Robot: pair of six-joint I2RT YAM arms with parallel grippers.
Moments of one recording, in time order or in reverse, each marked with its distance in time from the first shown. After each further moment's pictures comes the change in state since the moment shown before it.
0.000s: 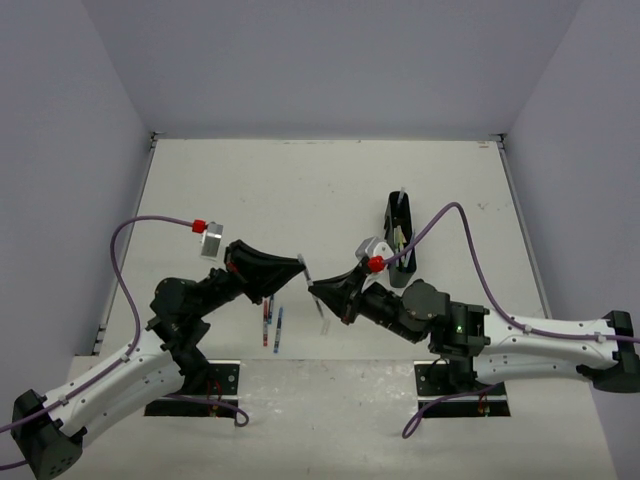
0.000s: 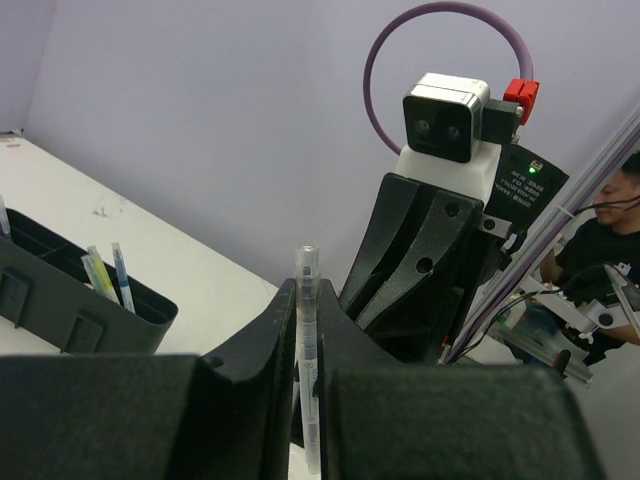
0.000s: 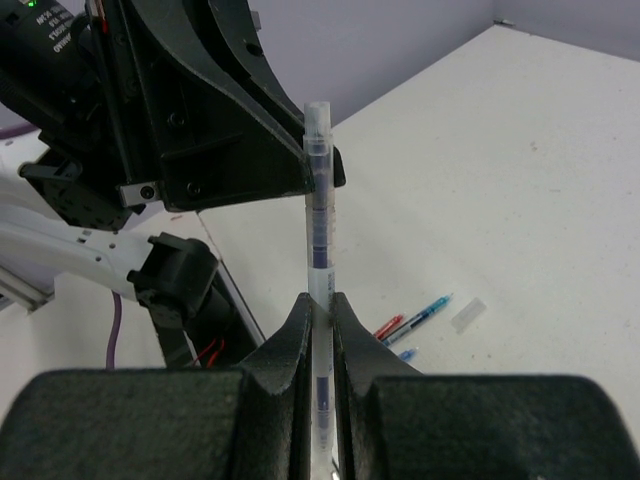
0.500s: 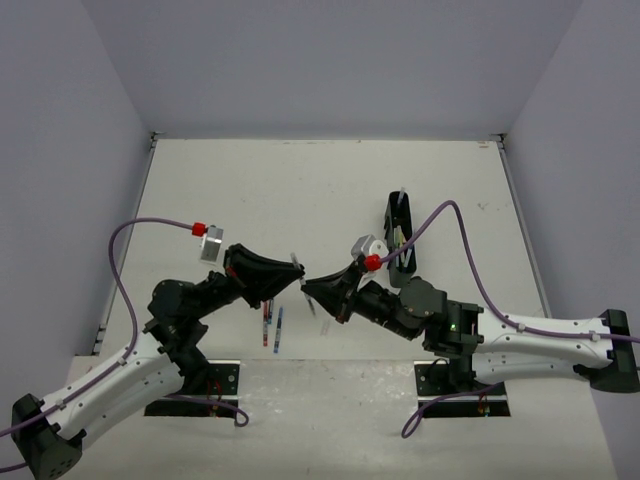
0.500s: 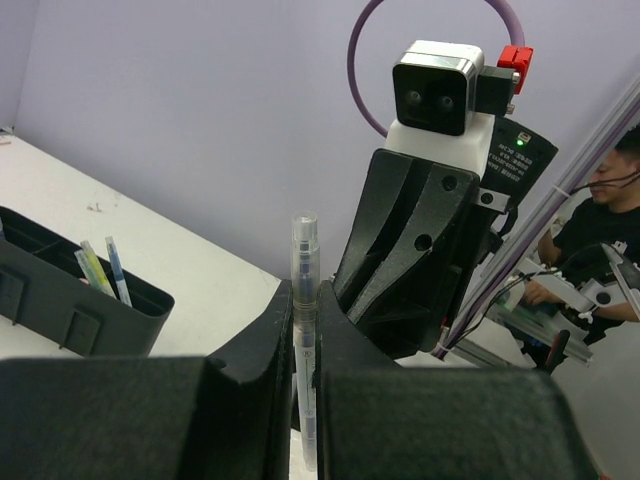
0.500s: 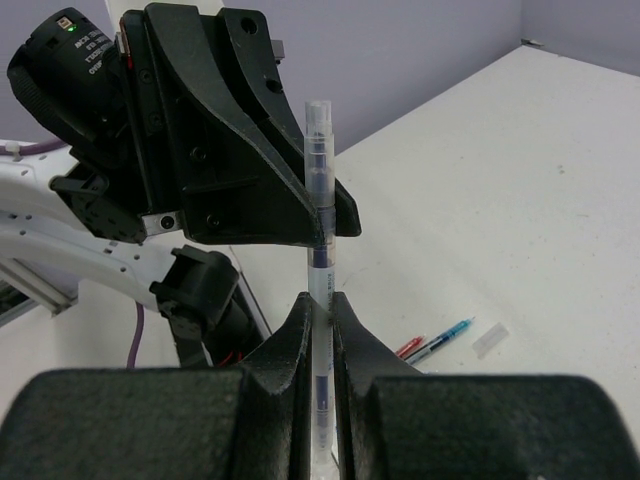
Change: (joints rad) left arm 0.000 -0.030 0.000 -0.035 0.029 0.023; right arm -0.012 0.036 0.005 0.072 -0.056 -0.011
